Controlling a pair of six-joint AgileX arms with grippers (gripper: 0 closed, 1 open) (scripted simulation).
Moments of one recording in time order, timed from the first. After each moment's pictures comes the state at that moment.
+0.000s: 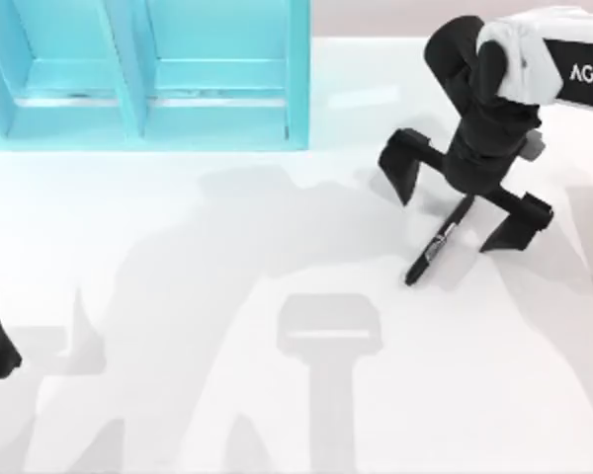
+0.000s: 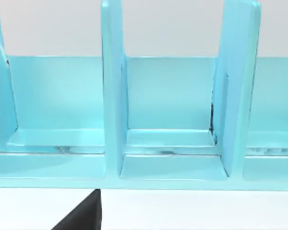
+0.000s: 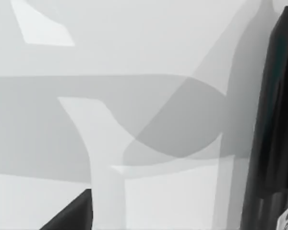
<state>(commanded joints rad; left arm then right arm) 0.00 0.00 0.00 0.00 0.00 0.00 0.36 2.37 1.73 -0.85 -0.04 1.00</state>
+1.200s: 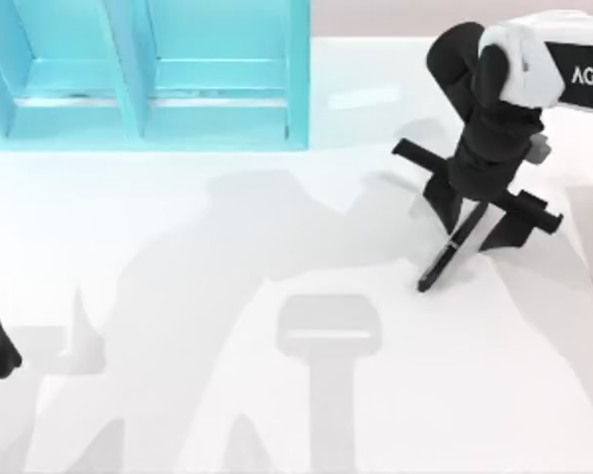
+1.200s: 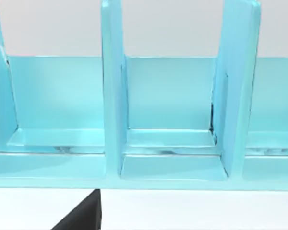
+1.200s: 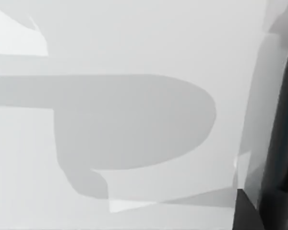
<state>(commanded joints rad) 0.00 0.00 0.00 0.00 0.00 0.00 0.36 2.37 1.73 -0.85 -0.04 1.00</state>
